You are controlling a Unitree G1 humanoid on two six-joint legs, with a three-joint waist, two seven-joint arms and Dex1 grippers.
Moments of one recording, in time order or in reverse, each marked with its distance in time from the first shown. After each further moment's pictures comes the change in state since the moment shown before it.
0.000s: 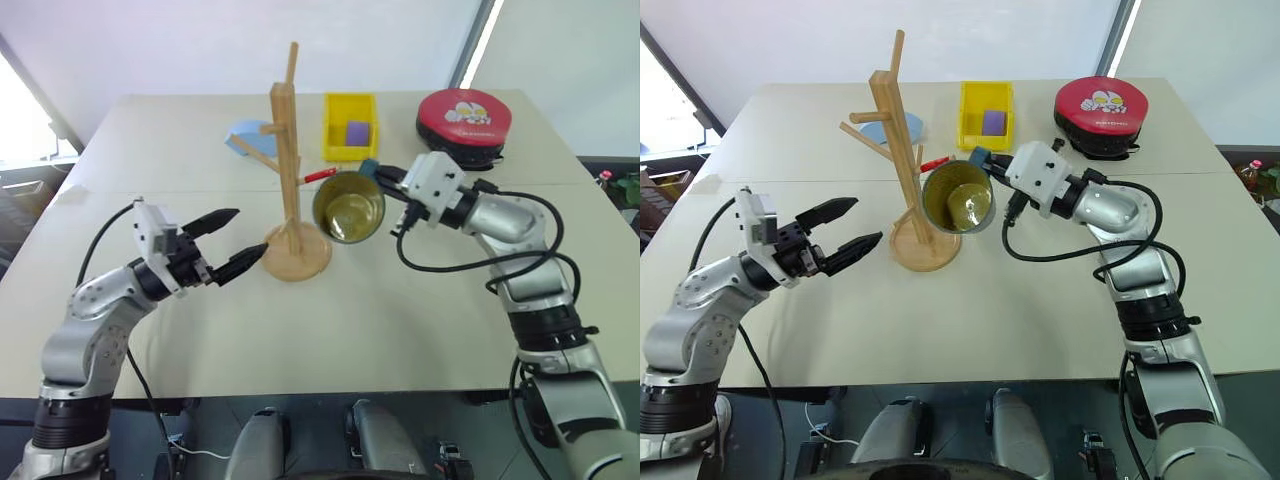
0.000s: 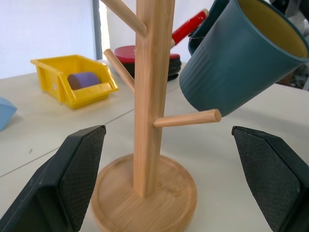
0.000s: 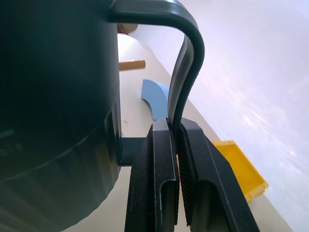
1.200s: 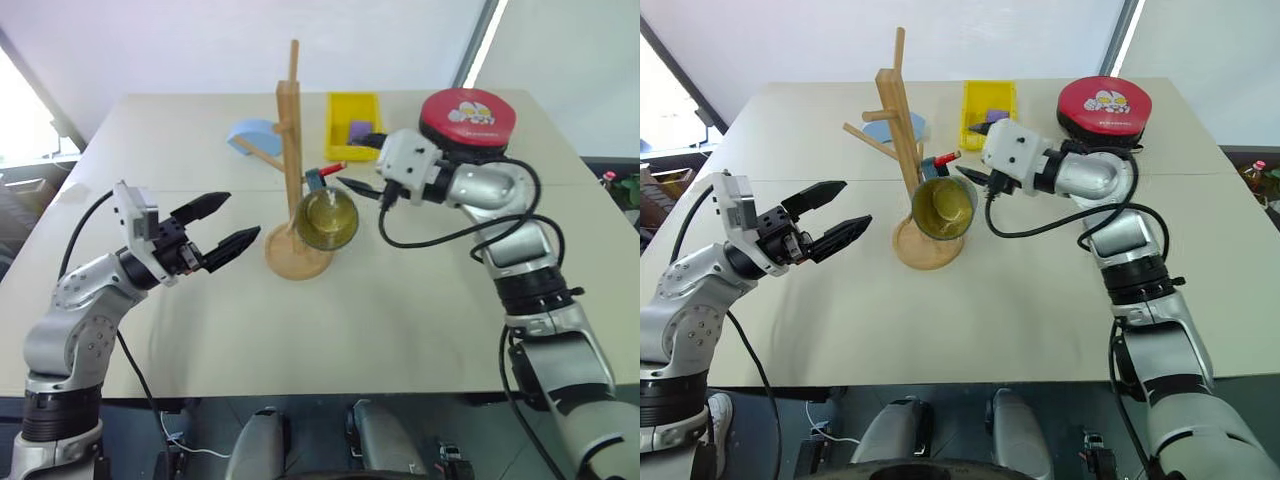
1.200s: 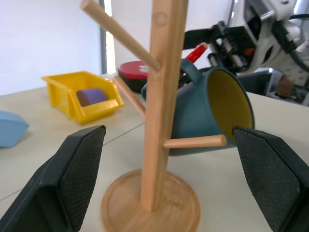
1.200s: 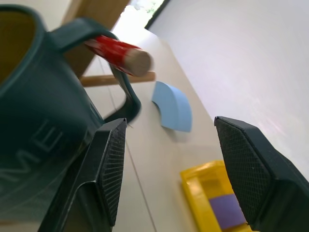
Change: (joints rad) left arm -0.043 0.017 0.038 0.000 -0.056 0.037 0.036; right arm -0.149 -0.024 0.027 0.108 -0.056 0.014 0.055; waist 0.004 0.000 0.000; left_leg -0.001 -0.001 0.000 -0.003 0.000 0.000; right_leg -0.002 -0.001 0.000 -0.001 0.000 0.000
